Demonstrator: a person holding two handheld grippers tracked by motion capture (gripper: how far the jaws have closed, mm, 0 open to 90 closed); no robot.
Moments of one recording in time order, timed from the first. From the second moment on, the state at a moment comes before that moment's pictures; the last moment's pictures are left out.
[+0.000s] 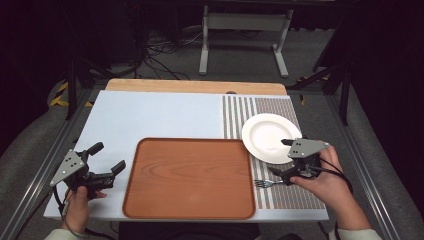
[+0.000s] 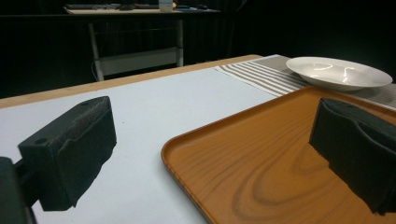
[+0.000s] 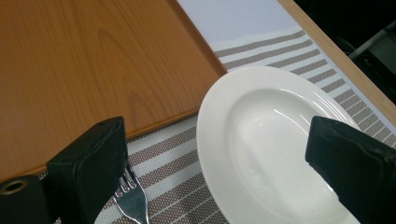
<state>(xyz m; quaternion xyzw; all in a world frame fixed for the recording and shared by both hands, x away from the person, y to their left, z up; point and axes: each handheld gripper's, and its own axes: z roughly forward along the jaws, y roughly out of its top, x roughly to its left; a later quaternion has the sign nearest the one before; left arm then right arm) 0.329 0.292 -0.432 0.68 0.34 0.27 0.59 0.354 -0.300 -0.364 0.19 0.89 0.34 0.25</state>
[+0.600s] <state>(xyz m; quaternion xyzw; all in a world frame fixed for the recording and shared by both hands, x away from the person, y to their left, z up) 0.329 0.291 -0.432 0.69 0.35 0.27 0.58 0.367 -0.288 -0.360 0.16 0.93 0.25 0.22</state>
